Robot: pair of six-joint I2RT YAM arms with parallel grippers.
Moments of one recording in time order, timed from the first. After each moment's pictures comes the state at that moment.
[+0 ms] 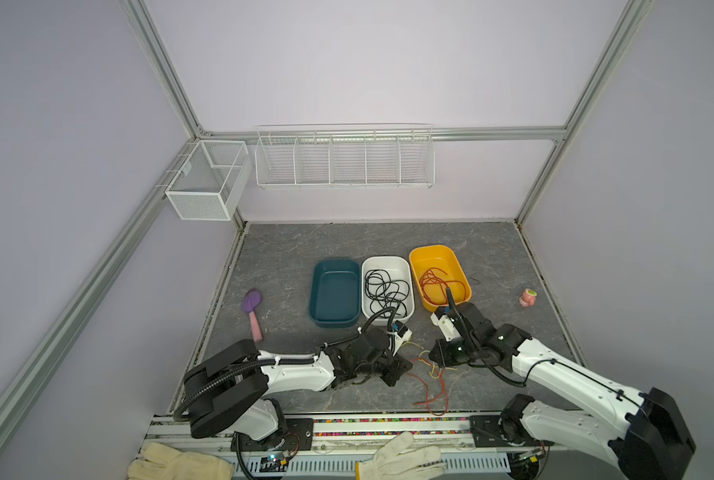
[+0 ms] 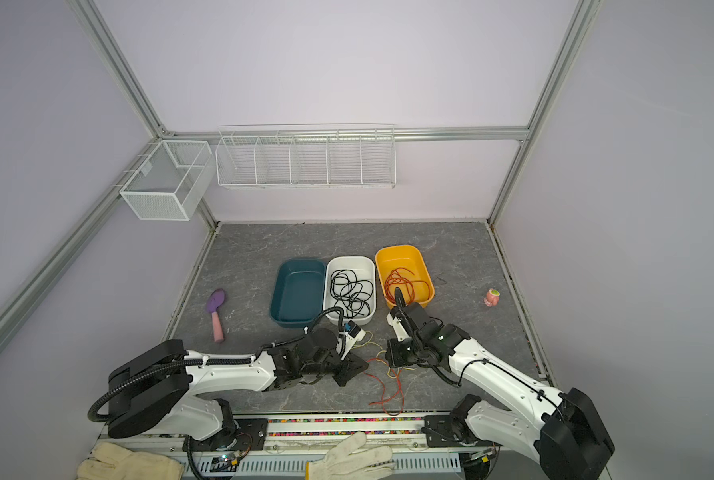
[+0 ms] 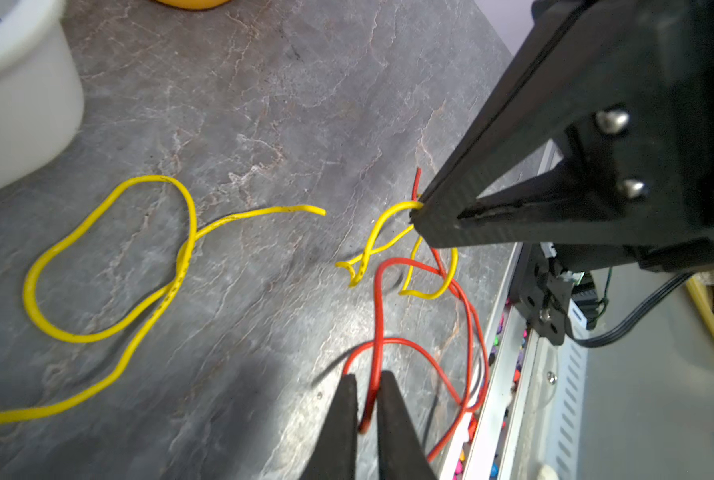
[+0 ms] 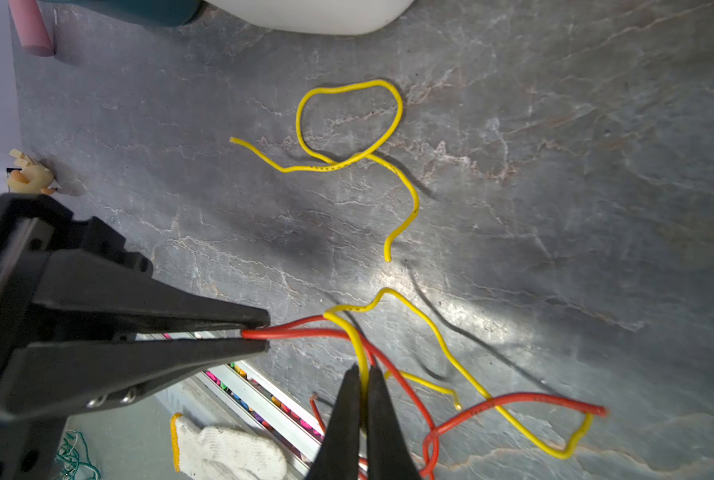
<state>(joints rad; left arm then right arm) -1.14 1.46 0.56 0.26 0.23 -0.47 0.69 1.06 0.63 -0.66 -0.29 0.53</state>
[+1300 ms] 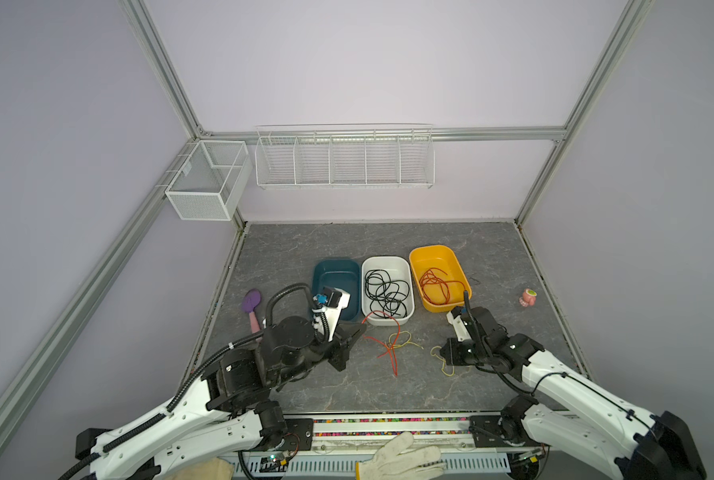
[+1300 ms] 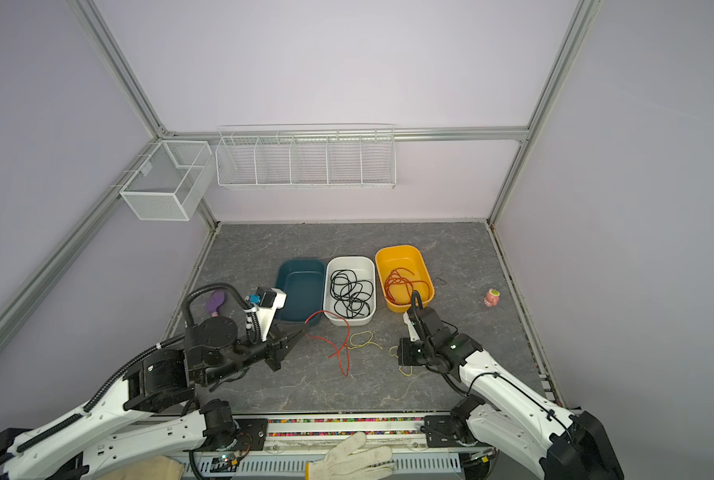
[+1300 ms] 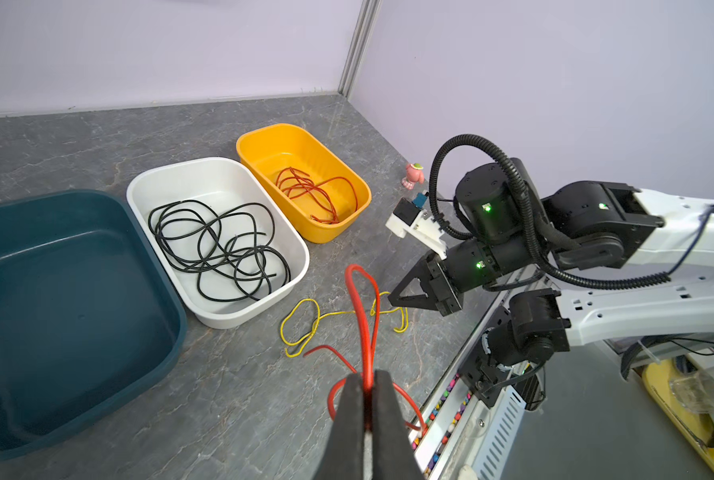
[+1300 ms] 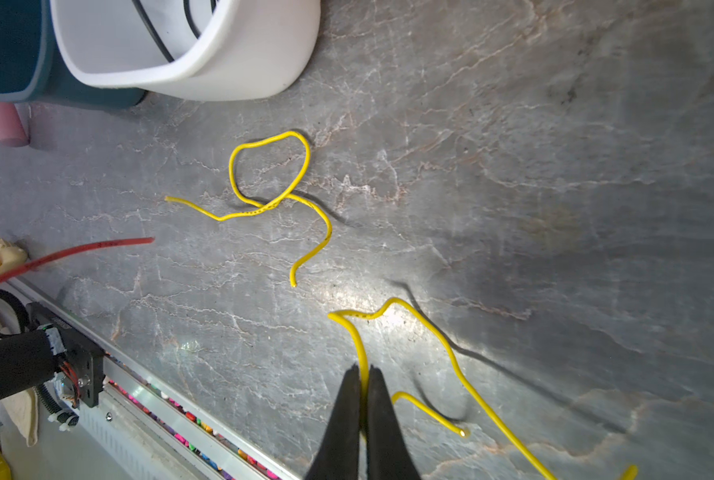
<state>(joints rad) -1.13 0.79 0.98 -0.58 -0.13 -0.44 0.59 0.95 0.52 -0.60 -0.22 0.57</state>
